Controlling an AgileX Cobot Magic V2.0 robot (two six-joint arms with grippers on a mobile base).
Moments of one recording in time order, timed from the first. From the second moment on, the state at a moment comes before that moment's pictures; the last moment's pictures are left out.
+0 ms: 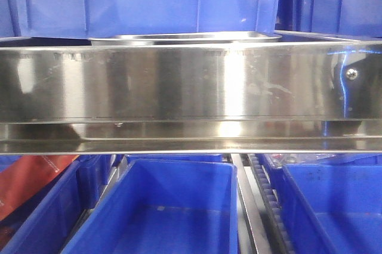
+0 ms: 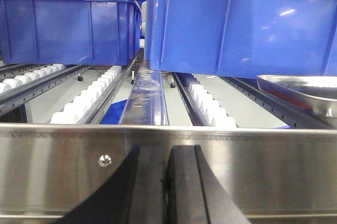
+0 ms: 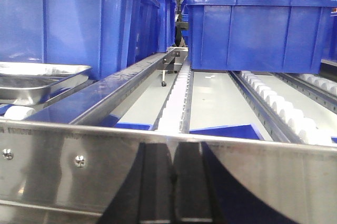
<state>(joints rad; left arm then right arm) -0.07 0.00 0.00 0.00 0.08 -0.02 0.04 0.00 0.00 -0.01 0.08 0.01</state>
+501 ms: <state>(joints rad) -0.07 0.00 0.00 0.00 -0.02 -0.02 0.04 0.00 0.00 -0.01 0.09 0.01</state>
